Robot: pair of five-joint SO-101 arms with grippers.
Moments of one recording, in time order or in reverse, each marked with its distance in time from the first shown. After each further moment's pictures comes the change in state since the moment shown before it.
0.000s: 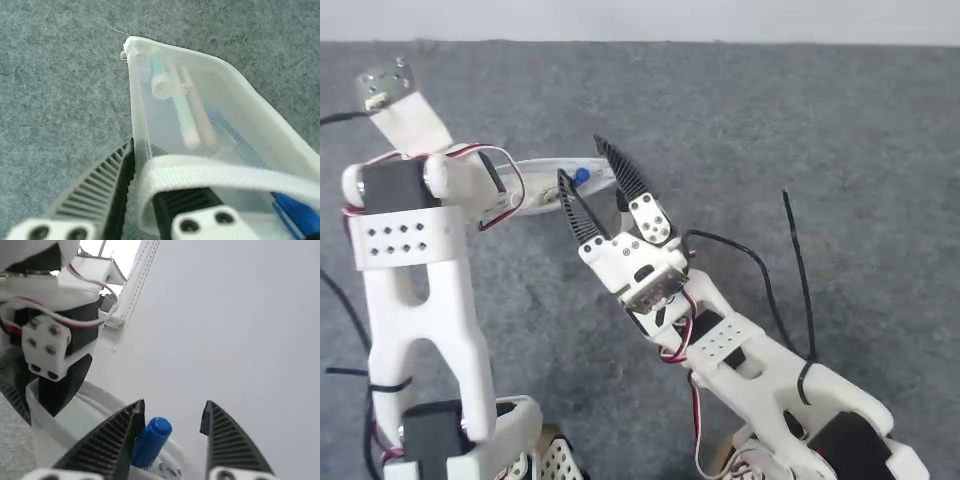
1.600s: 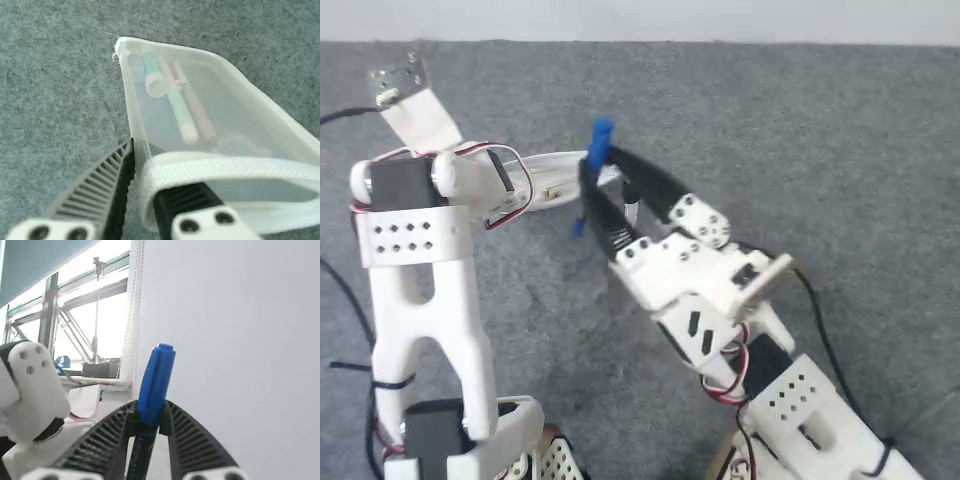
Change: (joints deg) left arm 2.0 0.0 -1.1 0.5 0.0; right arm 1.7 -38.3 -3.3 33.8 -20.7
